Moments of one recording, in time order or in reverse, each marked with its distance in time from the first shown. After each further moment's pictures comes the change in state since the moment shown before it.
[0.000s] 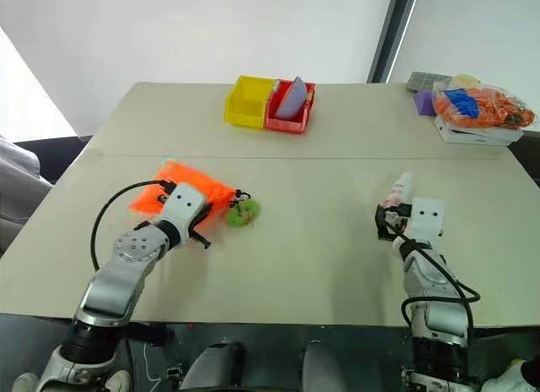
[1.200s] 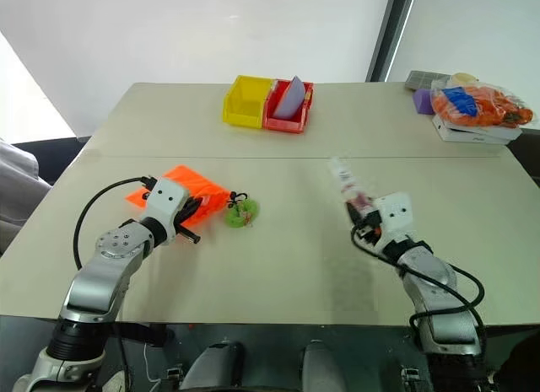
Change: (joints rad) left arm -0.001 0.020 0.074 0.034 -0.116 -0.043 -0.007; right arm 0.130 -0.204 0.227 -0.268 0.068 -0.096 0.431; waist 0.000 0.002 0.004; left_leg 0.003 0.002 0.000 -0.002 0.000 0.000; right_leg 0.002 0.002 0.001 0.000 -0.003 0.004
